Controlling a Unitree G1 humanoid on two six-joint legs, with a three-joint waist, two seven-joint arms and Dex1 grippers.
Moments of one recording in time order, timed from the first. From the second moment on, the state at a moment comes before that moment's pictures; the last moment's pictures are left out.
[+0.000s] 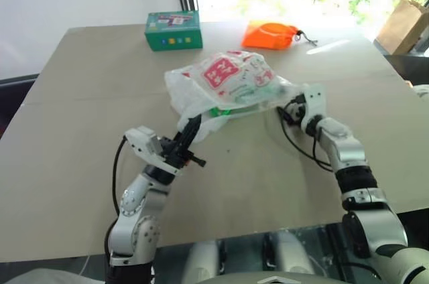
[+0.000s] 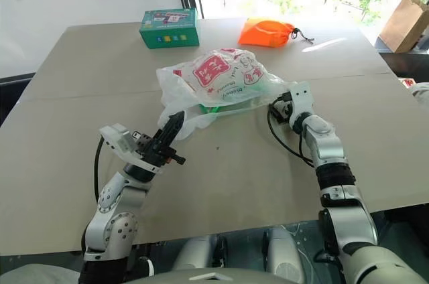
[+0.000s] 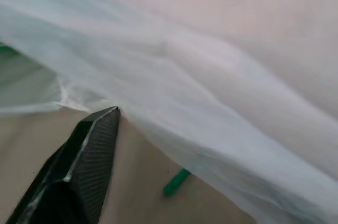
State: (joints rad) left arm 0.06 0.19 0.08 -0.38 -0.59 0.09 -0.52; right arm -0.67 -0.24 -0.05 0.52 0.11 0.32 0.34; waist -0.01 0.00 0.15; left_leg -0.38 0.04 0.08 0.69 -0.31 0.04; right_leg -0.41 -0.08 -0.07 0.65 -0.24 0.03
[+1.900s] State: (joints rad) left arm 0.13 0.19 0.04 -0.35 -0.53 0.04 -0.54; right arm -0.47 -0.50 0.04 0.10 0.22 0.48 0.67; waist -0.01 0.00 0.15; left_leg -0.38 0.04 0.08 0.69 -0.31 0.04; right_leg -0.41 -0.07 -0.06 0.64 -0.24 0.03
